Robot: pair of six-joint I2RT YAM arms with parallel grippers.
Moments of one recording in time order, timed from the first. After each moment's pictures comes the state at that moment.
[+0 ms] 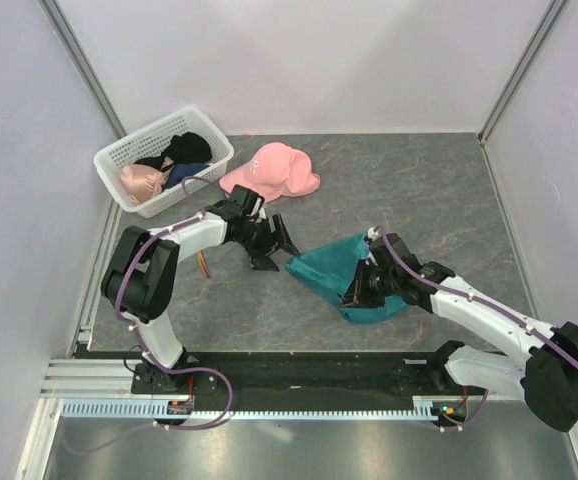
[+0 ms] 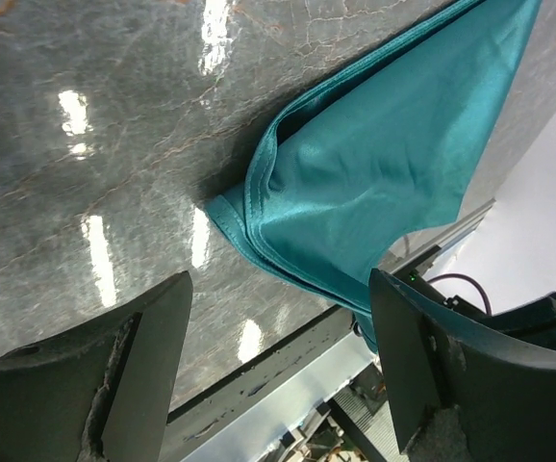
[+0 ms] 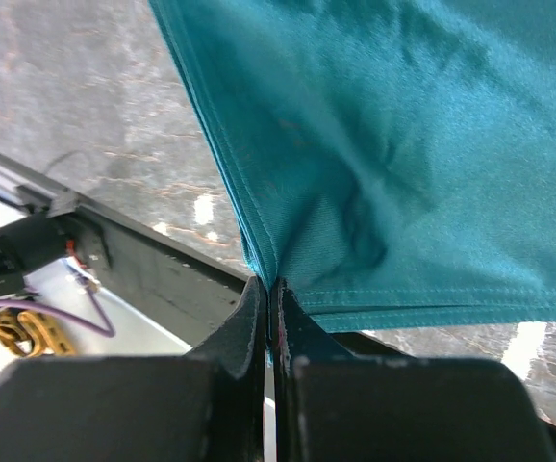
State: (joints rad) left arm -0.43 1.77 1.06 -0.39 0.54 -0.81; right arm 0.65 1.11 0.63 -0.45 -0.30 0.85
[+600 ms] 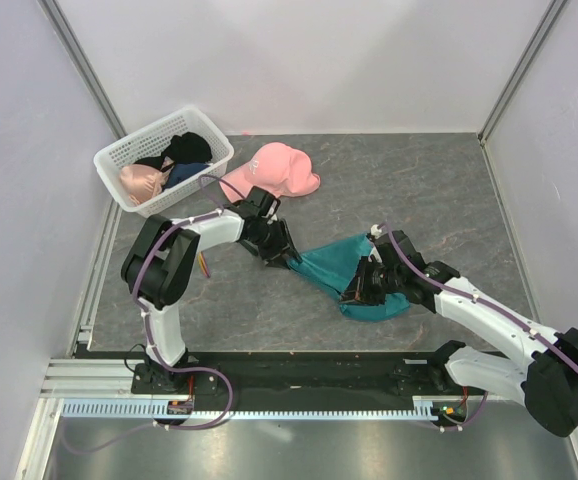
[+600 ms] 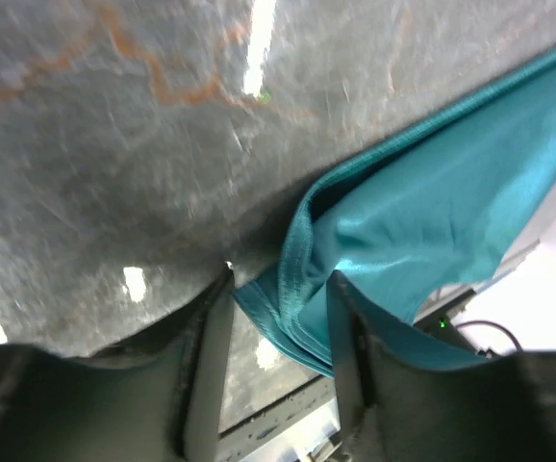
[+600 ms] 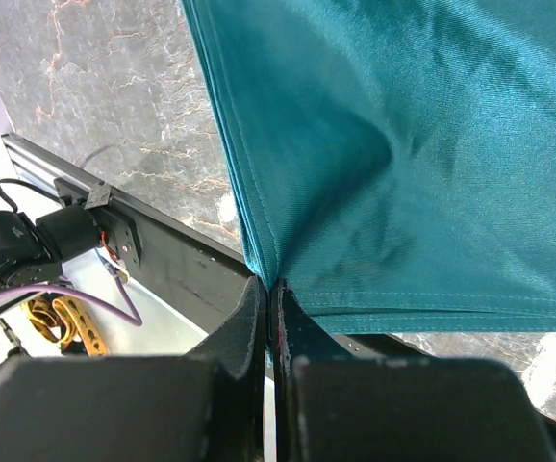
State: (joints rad) left arm -0.50 1.91 1.15 -0.39 0.43 -0.84; right arm 0.60 1.08 0.63 -0.43 -0.37 0.86
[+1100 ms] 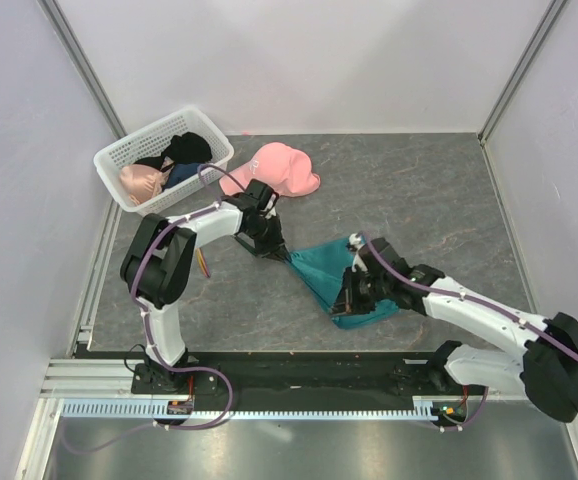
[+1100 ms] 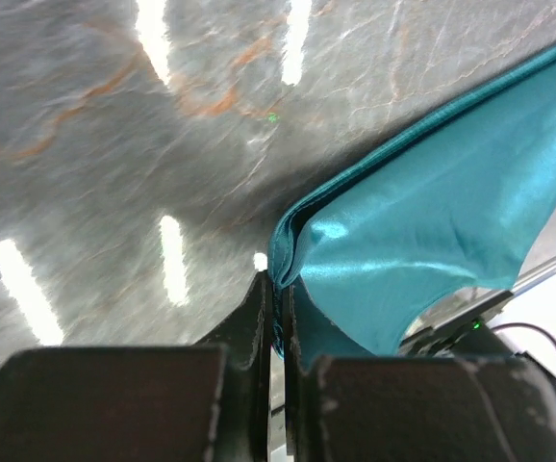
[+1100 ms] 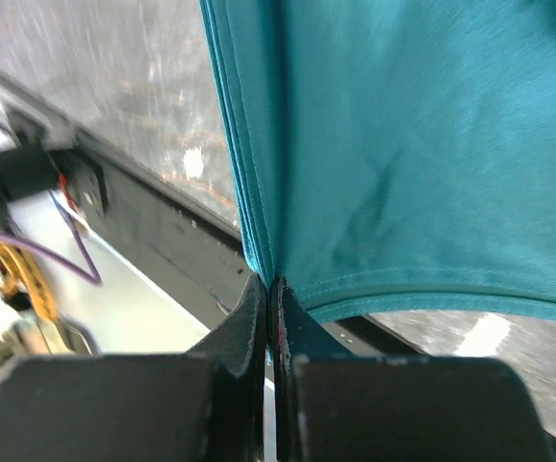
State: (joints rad) left arm -0.48 1.93 1.24 -0.50 0.38 -0.73; right arm 0.71 1.13 0.63 -0.40 -0.38 0.78
